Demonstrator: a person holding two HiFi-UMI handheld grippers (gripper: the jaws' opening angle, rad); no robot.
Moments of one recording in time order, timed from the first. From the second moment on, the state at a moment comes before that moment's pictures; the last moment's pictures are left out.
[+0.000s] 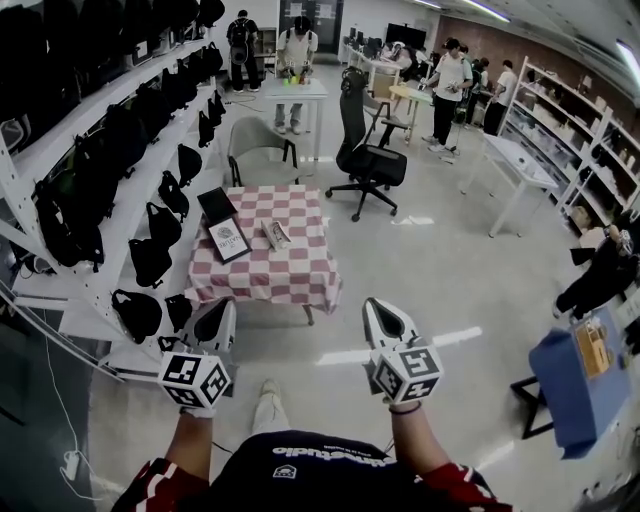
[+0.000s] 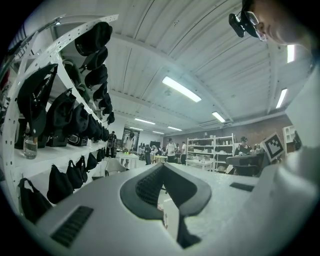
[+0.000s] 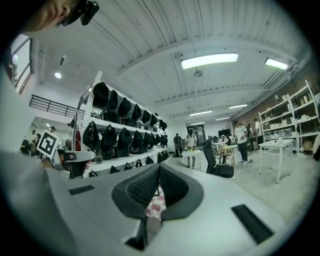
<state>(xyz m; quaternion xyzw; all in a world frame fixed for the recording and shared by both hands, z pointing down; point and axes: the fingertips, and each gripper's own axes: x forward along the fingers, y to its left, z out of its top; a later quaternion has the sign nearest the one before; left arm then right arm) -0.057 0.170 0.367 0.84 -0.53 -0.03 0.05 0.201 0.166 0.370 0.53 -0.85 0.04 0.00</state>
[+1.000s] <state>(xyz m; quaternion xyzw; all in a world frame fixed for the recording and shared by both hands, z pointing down) -0.083 0.053 0.373 0.85 -0.53 -0.05 0.06 0.175 0.054 0.369 0.53 -0.84 0.04 0.03</state>
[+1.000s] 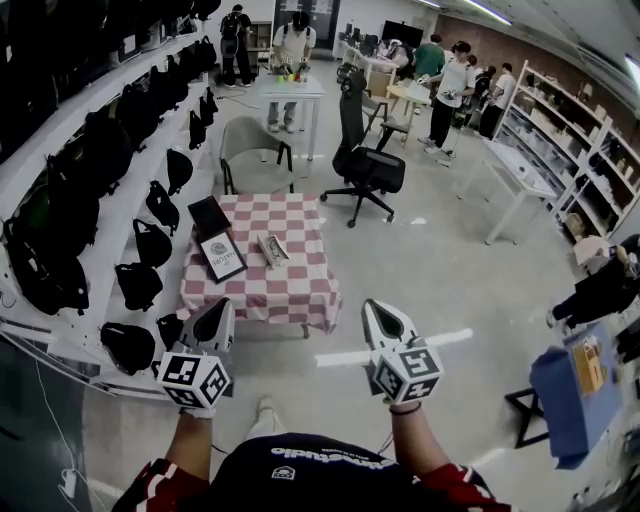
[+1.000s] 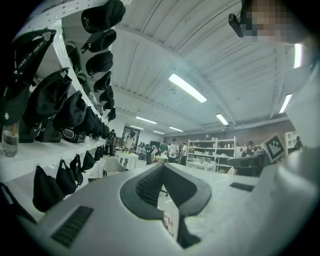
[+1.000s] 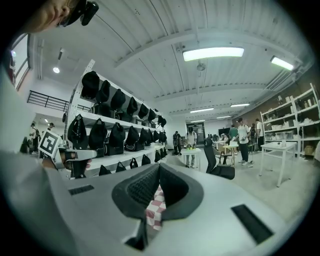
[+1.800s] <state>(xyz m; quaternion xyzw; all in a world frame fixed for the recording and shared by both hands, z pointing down) -0.114 -0.081 0.372 0.86 -0.51 -0.04 0.06 0.144 -0.065 0.370 0.55 -0.83 0.05 0.03</state>
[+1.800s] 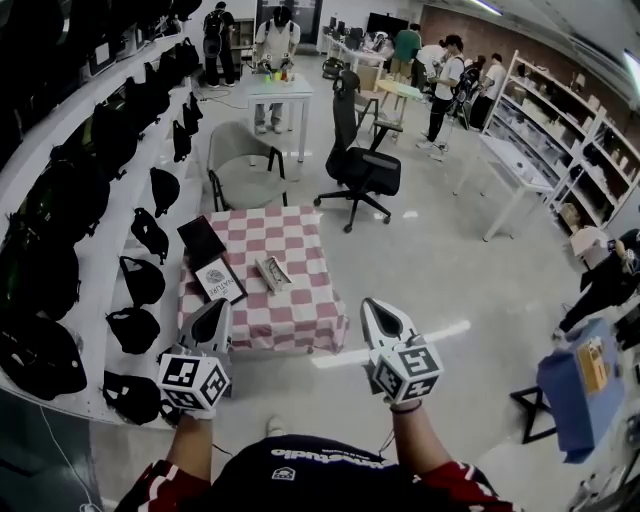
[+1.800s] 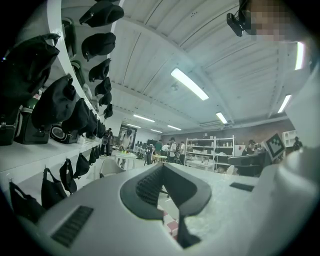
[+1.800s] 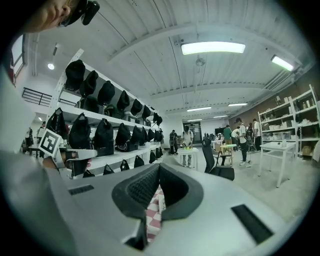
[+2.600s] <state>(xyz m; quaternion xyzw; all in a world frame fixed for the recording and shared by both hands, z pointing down) -0.163 -0.155 0.382 0.87 -0.49 -0.05 0.06 0.085 -0.131 0.373 0.56 -0.83 0.03 0.07</state>
